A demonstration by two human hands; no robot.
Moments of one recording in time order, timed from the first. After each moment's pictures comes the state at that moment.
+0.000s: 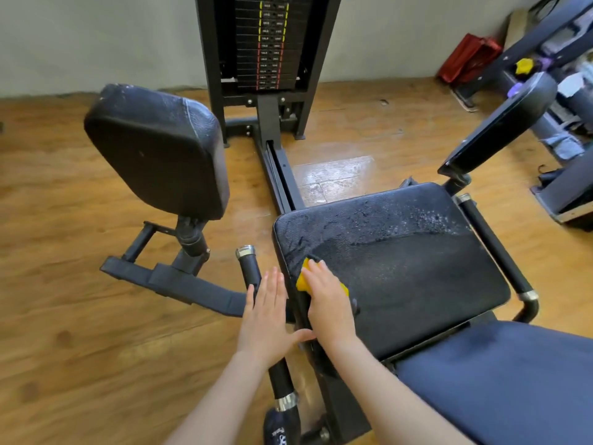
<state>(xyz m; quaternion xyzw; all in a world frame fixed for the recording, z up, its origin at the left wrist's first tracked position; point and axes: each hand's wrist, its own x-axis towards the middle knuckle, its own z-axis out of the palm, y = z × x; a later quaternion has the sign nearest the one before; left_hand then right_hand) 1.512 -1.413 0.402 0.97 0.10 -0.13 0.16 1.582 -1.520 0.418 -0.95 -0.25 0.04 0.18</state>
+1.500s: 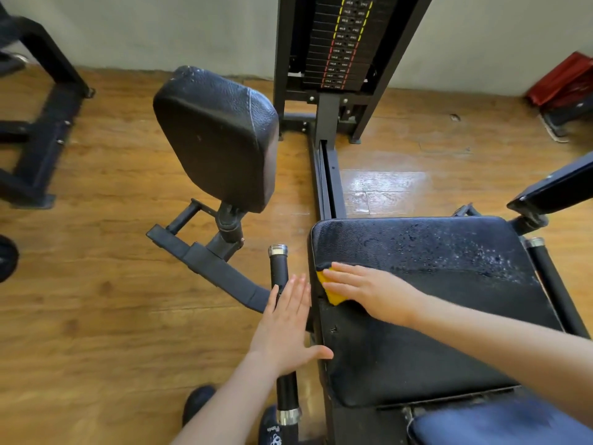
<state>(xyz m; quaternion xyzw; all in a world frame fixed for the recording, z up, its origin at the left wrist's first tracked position) 1.514 -1.412 0.407 0.96 0.09 -0.21 0.16 1.694 -1.542 0.436 -0.69 -0.71 0.12 0.00</state>
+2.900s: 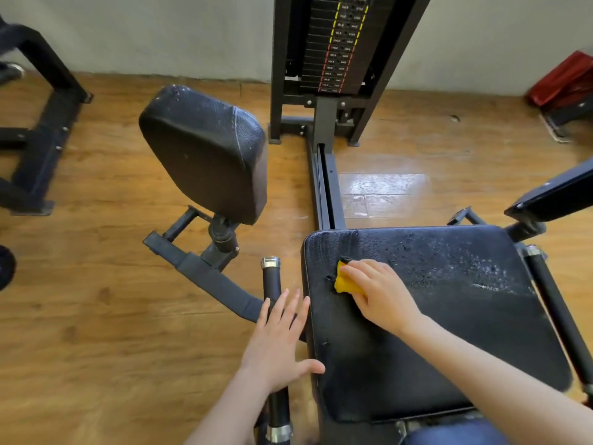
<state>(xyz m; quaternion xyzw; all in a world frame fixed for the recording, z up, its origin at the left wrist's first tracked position) 1.517 -1.410 0.412 0.95 0.08 -0.24 0.17 1.699 -1.549 0.430 -0.85 -0.52 0.05 0.08</state>
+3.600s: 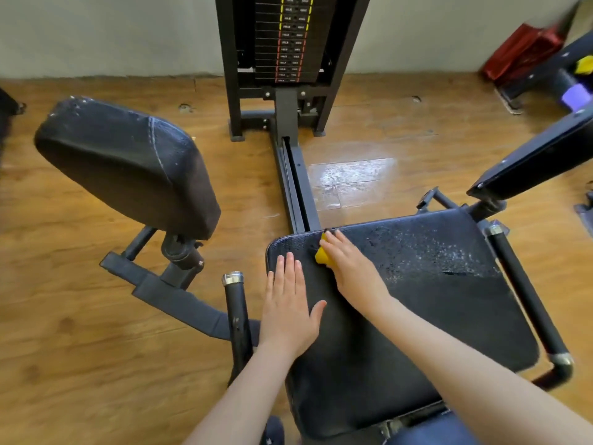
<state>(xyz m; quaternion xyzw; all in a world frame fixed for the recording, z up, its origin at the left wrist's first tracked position) 1.609 -1.440 0.404 0.96 0.17 -0.09 0.20 1.731 -1.540 0.422 -0.90 -0.38 0.12 0.15</state>
